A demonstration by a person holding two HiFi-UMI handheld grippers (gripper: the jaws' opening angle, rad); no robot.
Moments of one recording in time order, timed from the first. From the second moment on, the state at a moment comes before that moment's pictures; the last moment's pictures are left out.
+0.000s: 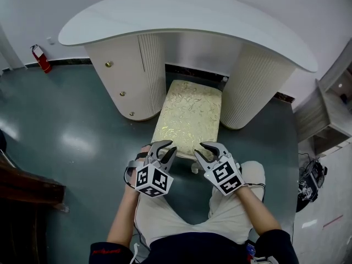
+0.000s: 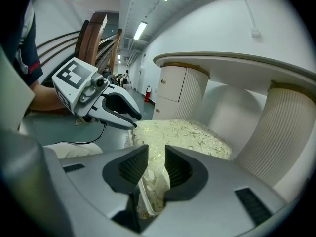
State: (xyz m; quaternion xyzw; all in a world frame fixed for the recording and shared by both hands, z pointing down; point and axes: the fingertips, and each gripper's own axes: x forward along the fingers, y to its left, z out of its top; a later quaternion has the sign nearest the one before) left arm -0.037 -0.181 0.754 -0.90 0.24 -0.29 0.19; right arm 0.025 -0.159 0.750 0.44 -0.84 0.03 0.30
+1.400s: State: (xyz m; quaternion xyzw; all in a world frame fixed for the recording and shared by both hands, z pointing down) left arm -0.031 -0.208 0.788 -0.89 0.26 -0.33 0.17; right arm 0.035 -0.167 0.792 0.46 -0.80 0.04 0.38
